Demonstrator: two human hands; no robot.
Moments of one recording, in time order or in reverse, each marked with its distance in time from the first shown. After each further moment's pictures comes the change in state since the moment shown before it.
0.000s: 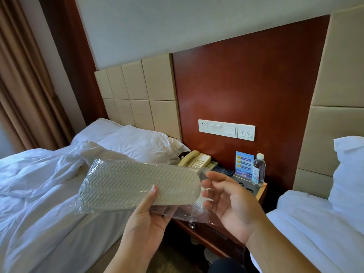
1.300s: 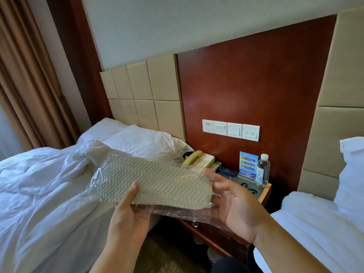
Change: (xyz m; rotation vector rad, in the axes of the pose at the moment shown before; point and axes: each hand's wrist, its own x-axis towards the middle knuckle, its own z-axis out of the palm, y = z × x) left_hand 0.005 0.033 -0.011 -0.043 0.088 0.260; right_hand 0.009 0.005 -0.014 -0.024 -0.234 0.080
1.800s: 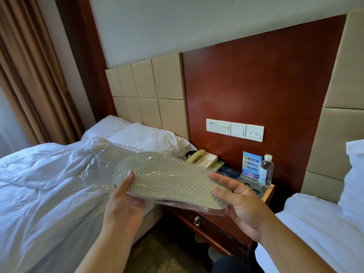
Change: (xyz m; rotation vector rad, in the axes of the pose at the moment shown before) left_hand 0.004 0.023 0.008 0.031 -0.012 0.032; right_hand -0.004 -0.001 0.000 -0.160 0.151 -0.006
